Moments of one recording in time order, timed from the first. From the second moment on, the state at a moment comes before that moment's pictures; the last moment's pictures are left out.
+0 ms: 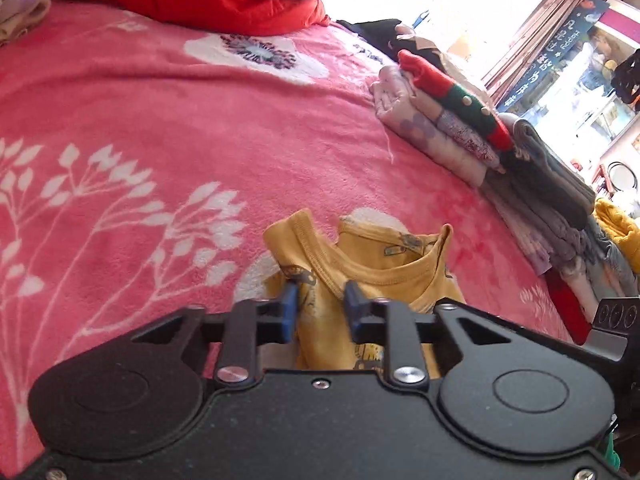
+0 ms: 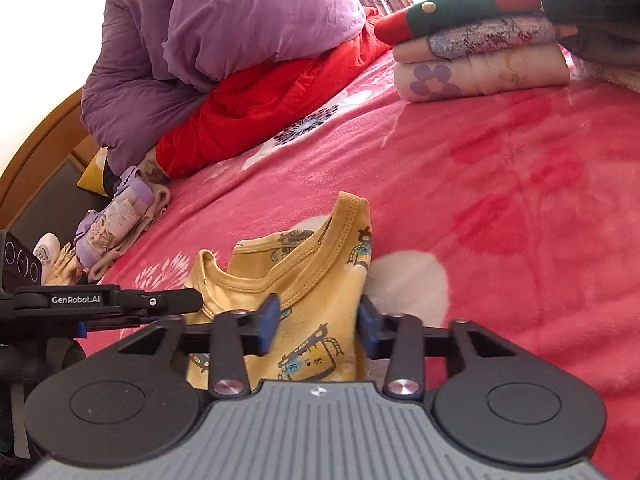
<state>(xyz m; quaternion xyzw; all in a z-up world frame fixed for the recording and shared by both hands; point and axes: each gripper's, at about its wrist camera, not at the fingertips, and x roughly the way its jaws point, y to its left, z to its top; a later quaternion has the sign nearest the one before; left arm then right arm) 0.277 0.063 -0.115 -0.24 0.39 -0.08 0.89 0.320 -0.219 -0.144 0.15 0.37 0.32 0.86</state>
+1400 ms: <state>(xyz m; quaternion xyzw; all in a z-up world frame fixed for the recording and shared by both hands) 0.023 -0.012 -0.090 0.16 0.36 -0.32 0.86 0.168 -0.183 -0.071 0.02 0.33 0.36 0.87</state>
